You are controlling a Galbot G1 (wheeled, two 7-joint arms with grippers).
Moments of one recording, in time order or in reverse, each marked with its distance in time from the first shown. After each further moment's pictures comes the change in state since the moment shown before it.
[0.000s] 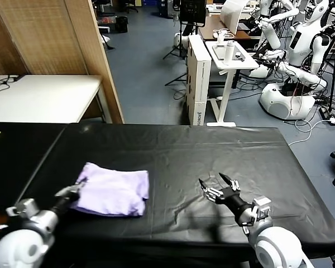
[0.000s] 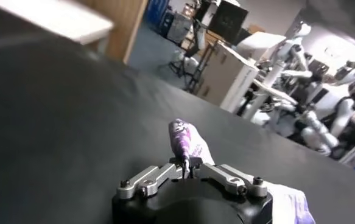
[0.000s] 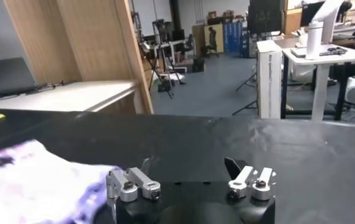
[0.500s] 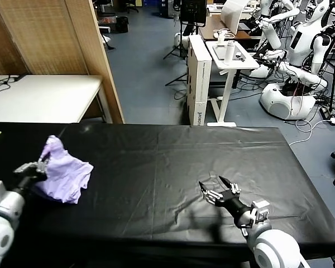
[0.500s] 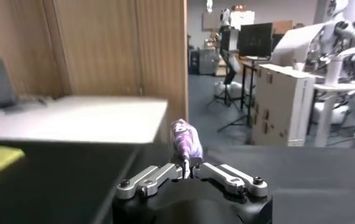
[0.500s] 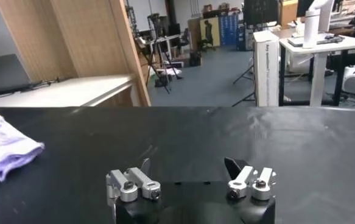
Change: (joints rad) left arm -0.008 0.069 -0.060 -0.141 0.195 0.032 -0.070; right arm -0.026 0.012 0.004 0.002 -0.011 0.002 0.001
